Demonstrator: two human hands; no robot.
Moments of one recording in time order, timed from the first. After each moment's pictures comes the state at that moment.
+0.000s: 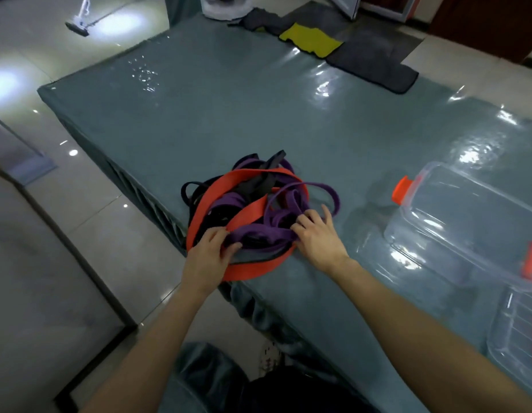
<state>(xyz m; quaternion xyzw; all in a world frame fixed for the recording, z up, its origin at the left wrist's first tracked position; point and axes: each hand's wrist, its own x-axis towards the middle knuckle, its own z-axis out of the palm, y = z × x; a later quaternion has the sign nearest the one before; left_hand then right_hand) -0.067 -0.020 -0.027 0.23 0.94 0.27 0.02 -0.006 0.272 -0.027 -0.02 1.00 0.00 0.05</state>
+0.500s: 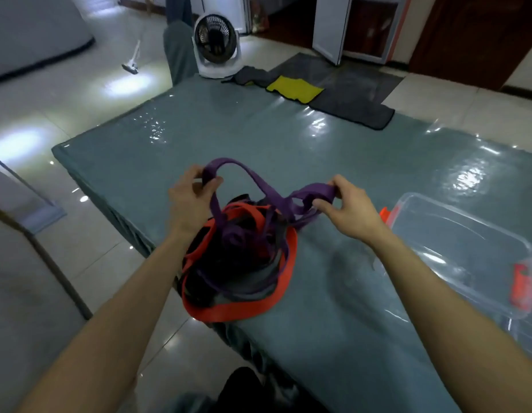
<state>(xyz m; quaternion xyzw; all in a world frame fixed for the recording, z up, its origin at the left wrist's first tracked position) -0.195 0.060 0.116 0.16 0.83 0.53 -0.09 -0.032 0.365 0.126 0.13 0.92 -0.36 -0.11</state>
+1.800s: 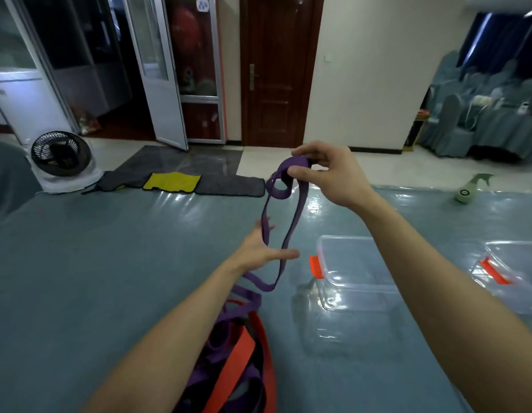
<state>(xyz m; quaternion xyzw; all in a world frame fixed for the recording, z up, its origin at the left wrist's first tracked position) -0.216 0.259 0.167 0.48 0.70 0.39 0.36 -0.038 0.353 0.344 0.26 0.84 -0.31 -0.36</state>
